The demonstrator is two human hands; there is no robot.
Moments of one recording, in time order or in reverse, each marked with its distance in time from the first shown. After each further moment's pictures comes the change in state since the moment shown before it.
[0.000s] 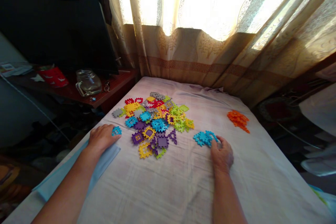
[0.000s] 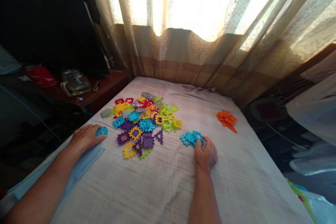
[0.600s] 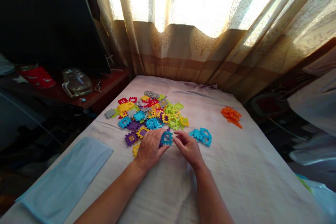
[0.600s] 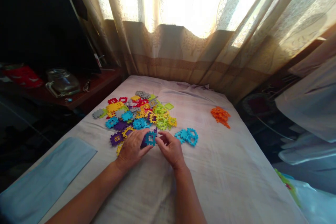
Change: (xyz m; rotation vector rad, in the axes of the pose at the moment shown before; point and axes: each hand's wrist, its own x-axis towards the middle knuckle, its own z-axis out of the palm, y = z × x) left_hand -0.068 0.186 0.036 -0.505 0.370 0.691; right_hand -0.042 -0.101 -0.010 0.659 -0.717 -0.224
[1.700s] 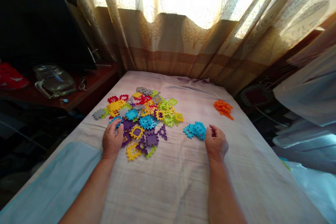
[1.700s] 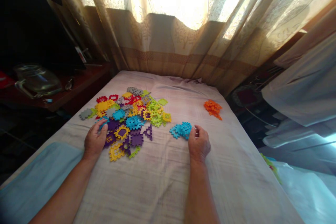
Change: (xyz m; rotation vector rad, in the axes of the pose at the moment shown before) left_hand -0.014 -0.113 -0.027 -0.043 0.315 -0.525; right_hand 0.000 0.047 -0.082 -0.647 0.779 0.201
